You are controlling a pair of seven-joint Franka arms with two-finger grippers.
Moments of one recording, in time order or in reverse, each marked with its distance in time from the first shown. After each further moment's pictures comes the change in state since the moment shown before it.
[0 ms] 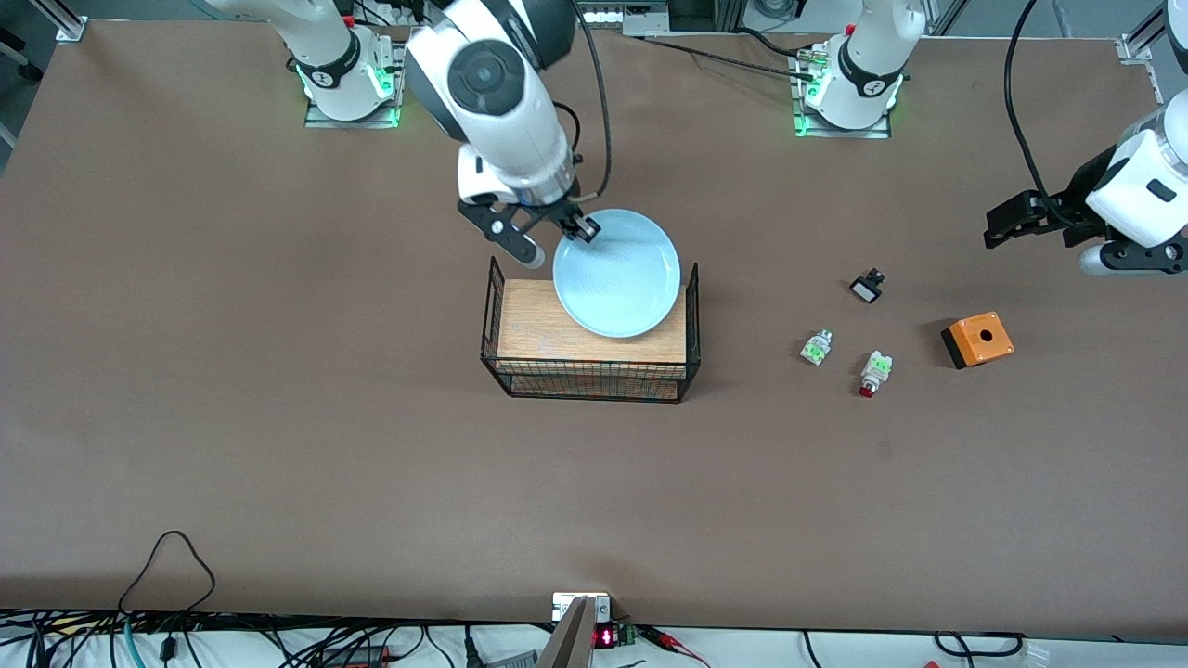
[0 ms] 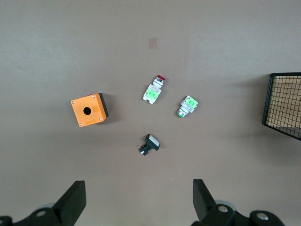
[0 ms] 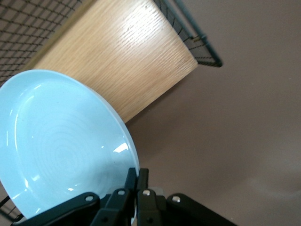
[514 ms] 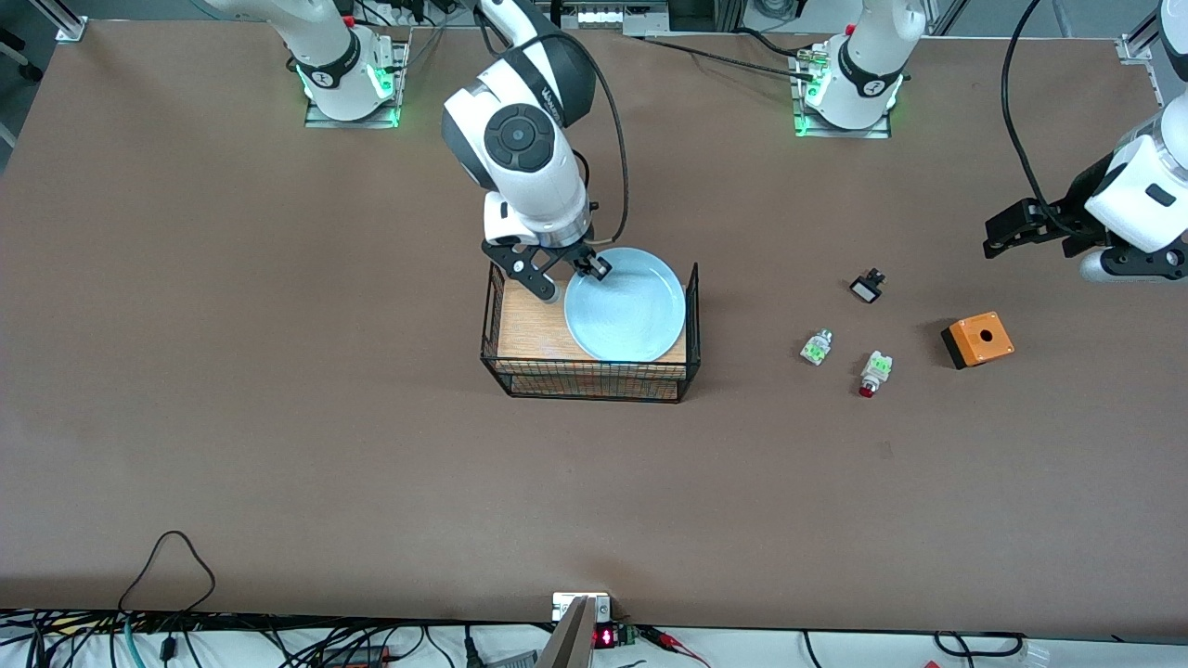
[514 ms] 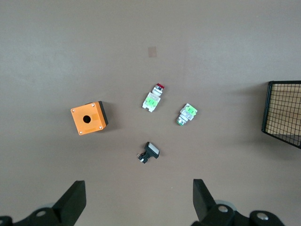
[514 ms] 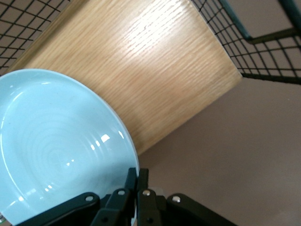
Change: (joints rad) left arm -0.005 0.007 0.004 -0.007 0.001 0.038 0.000; right arm 0.012 0.141 0.013 -0.003 -0.033 0.154 0.000
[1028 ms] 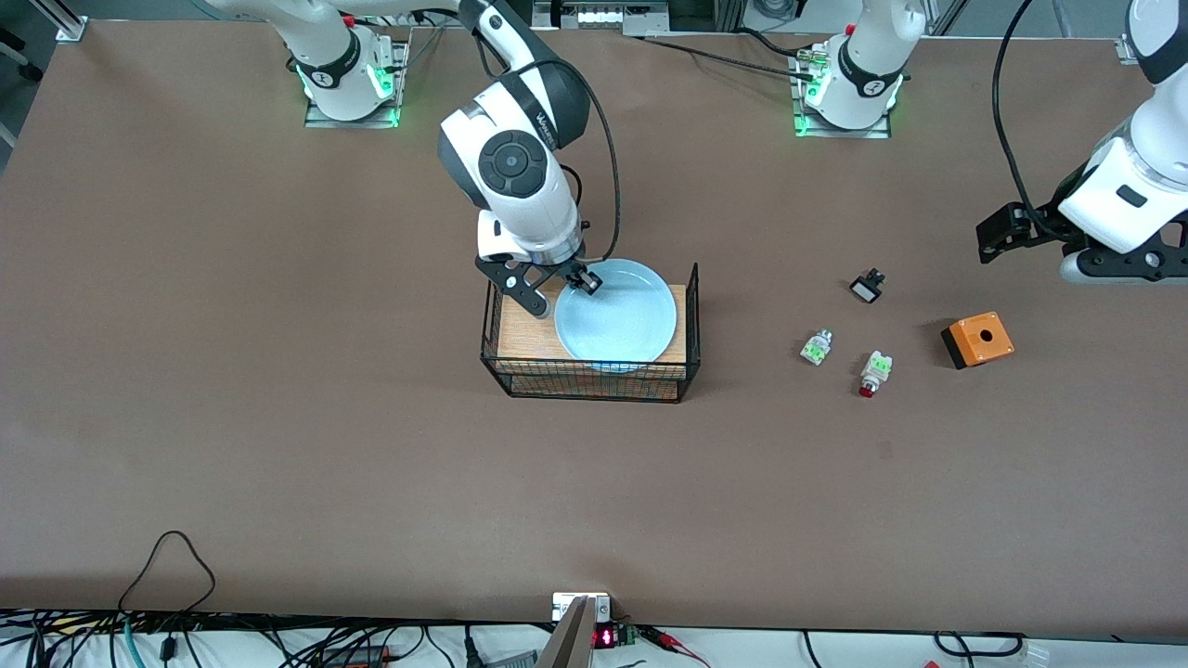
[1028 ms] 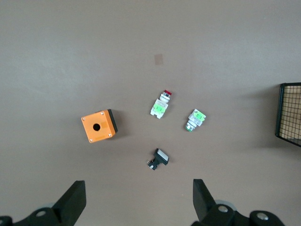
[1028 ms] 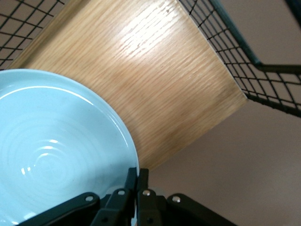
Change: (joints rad) left arm -0.034 0.001 -0.002 -0.002 0.052 0.027 -0.010; right arm -0.024 0.041 0.000 -0.003 0.000 0.037 -0.019
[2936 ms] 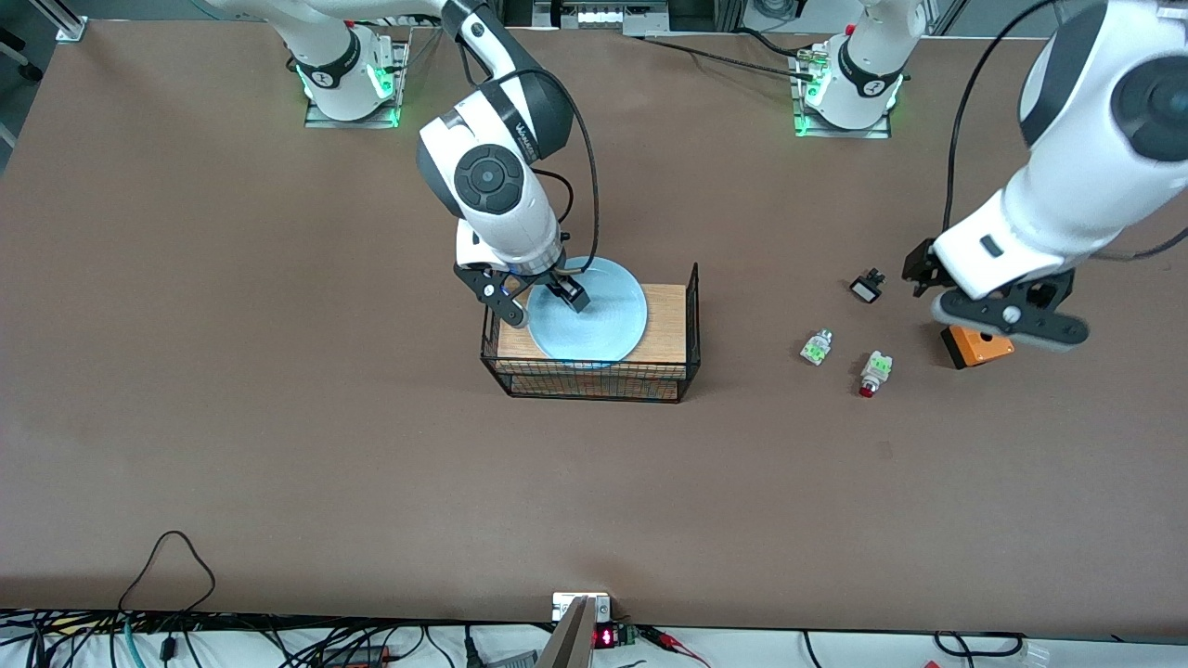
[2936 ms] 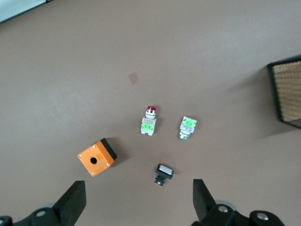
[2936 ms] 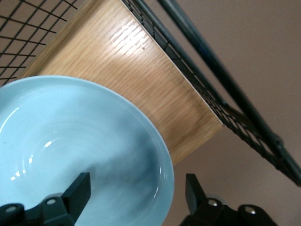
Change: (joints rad) left arm 0.315 0.171 -0.518 0.155 0.173 -0.022 0.050; right arm -0.050 -0.009 0.005 -0.006 -0.003 -0.039 0.001
